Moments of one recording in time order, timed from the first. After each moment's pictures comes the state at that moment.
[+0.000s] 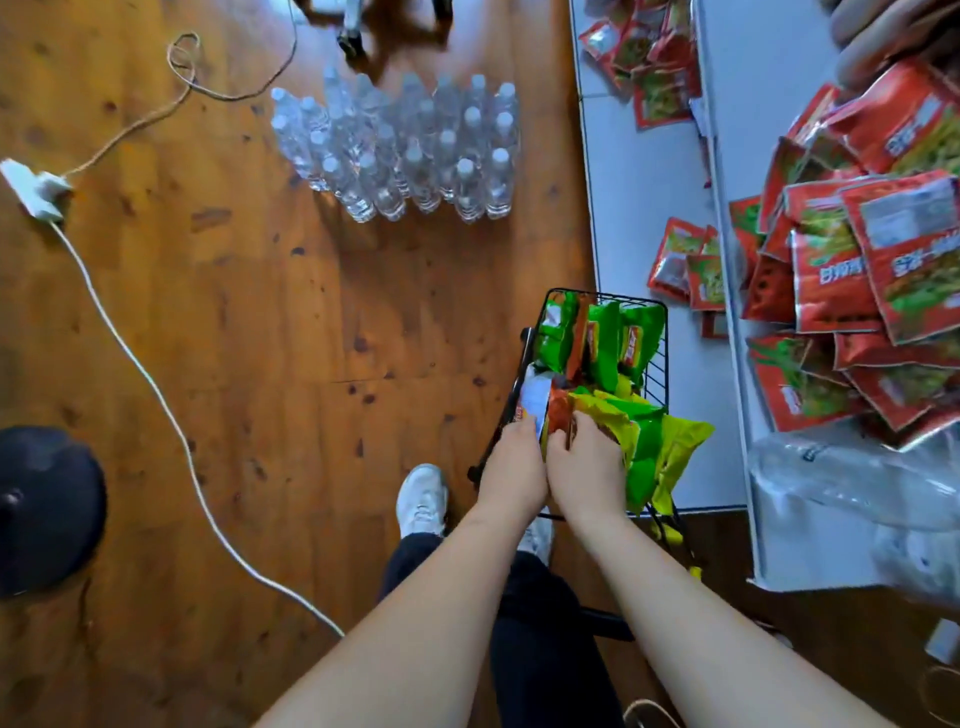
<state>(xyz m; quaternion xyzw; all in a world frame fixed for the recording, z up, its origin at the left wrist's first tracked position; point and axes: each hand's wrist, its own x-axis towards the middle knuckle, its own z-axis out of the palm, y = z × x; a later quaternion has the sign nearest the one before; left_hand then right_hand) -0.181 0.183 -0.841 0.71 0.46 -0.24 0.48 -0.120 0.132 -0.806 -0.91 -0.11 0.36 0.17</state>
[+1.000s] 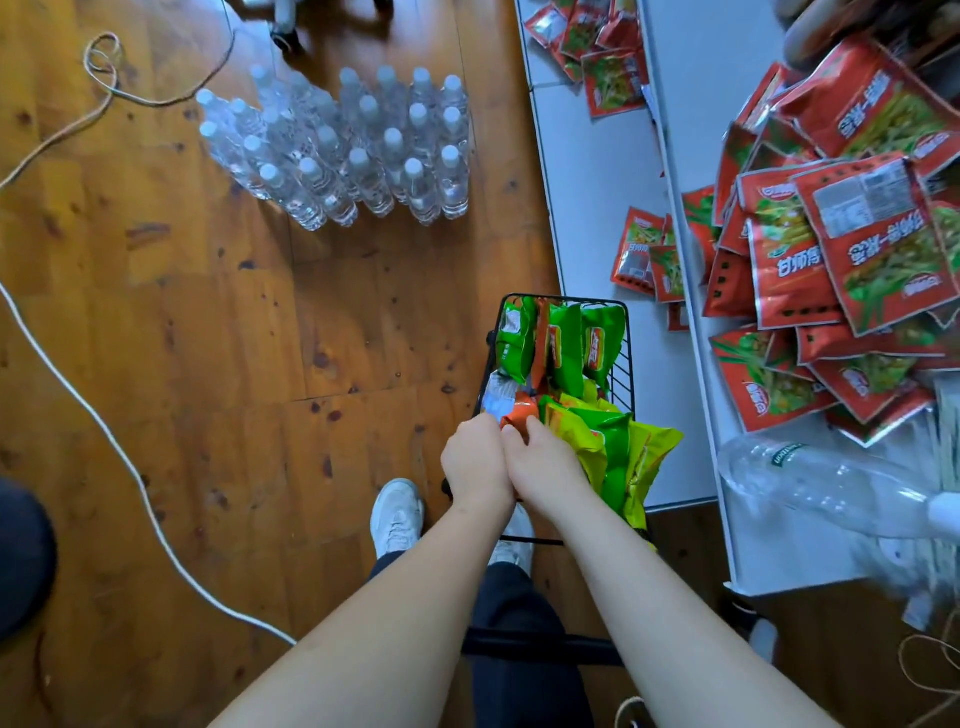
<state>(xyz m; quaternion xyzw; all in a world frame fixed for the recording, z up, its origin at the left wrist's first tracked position) -0.146 0.195 -0.850 0.75 0.52 -0.24 0.33 -0.094 0.151 -0.807 -0.84 -0.07 0.52 0.15</state>
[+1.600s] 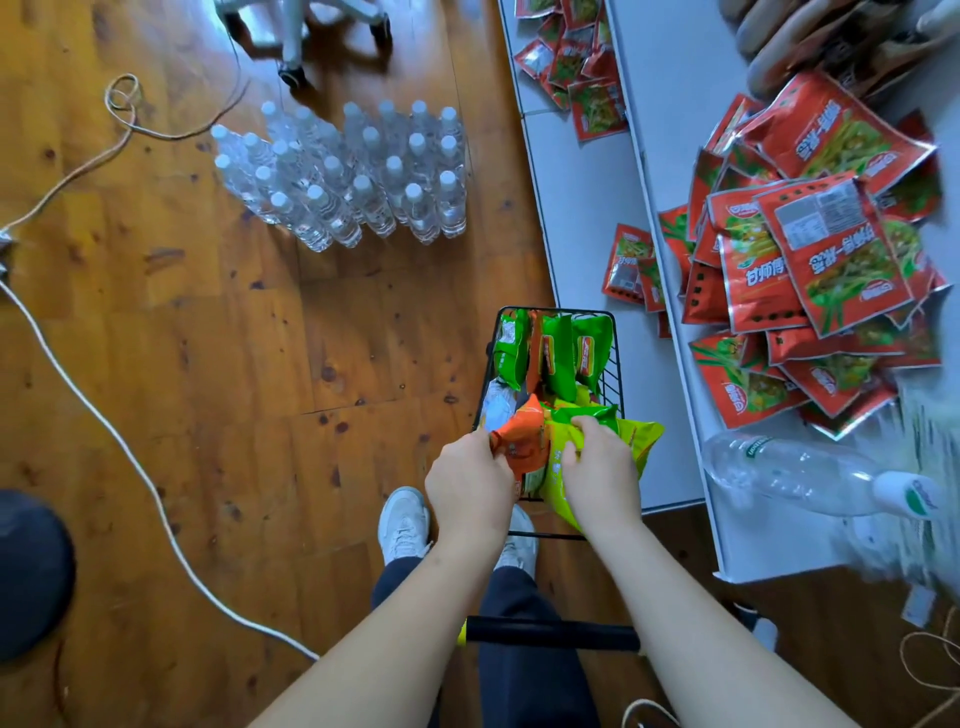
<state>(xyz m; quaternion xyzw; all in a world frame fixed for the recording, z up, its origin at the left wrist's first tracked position) -0.167 0.189 -0.795 0.78 0.54 -0.15 0.28 -0.074 0.100 -0.803 -0.93 -0.15 0.31 0.12</state>
